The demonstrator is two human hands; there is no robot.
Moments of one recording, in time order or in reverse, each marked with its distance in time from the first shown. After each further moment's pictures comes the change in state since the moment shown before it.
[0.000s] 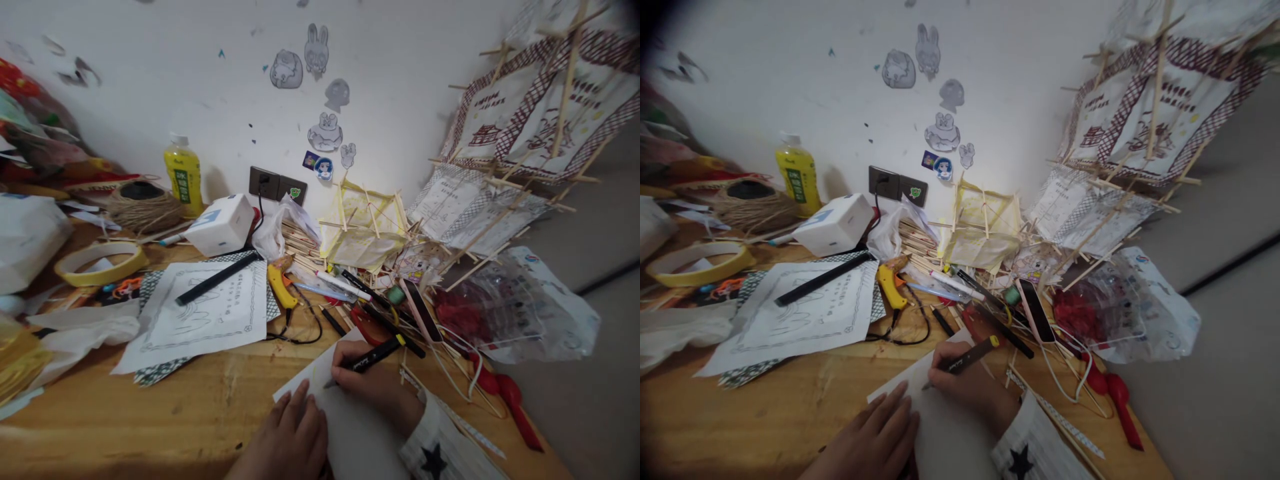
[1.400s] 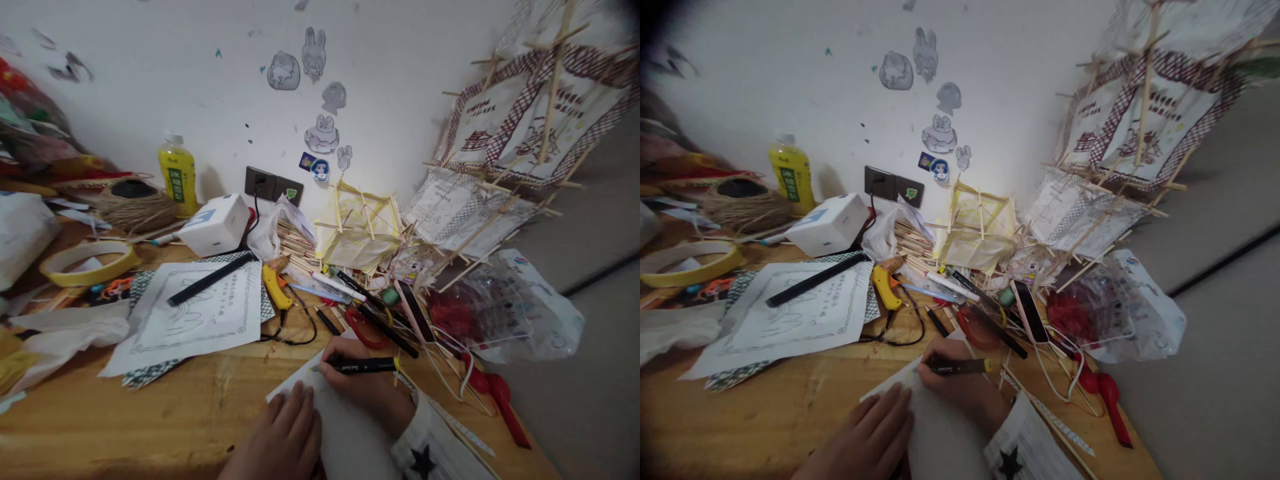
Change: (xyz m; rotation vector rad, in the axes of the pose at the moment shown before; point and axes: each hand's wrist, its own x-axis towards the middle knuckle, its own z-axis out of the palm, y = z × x) left_hand 0.001 -0.004 -0.005 -0.039 -0.043 0.020; right_hand 0.002 0.005 0.006 -0.157 0.124 -0.087
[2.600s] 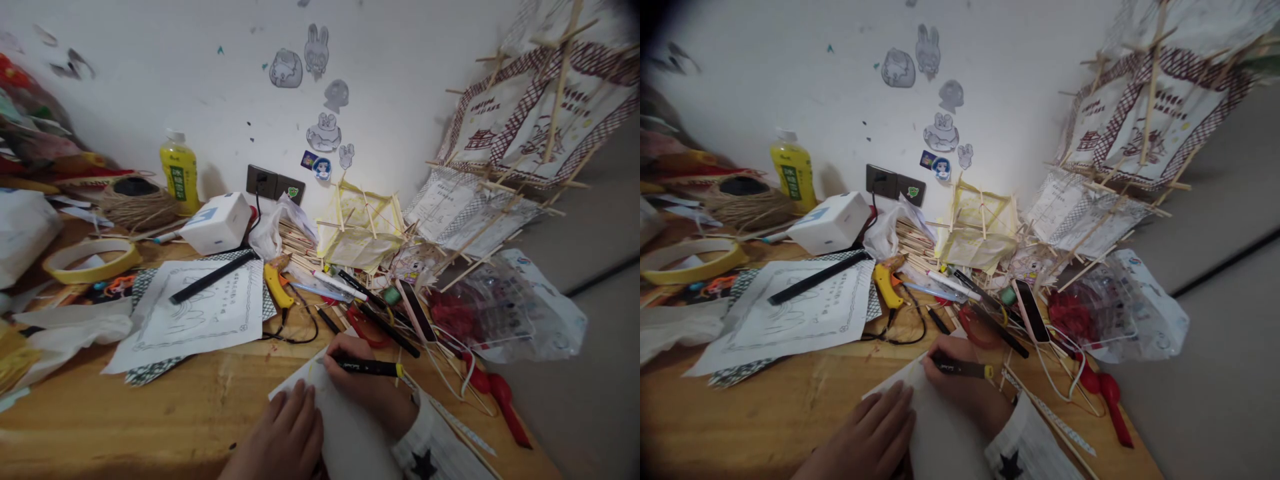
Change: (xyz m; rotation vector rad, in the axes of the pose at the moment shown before) left_hand -0.002 0.003 -0.004 -0.002 -0.022 0.001; right_hand -0.001 0.002 0.002 -0.111 0.093 0.036
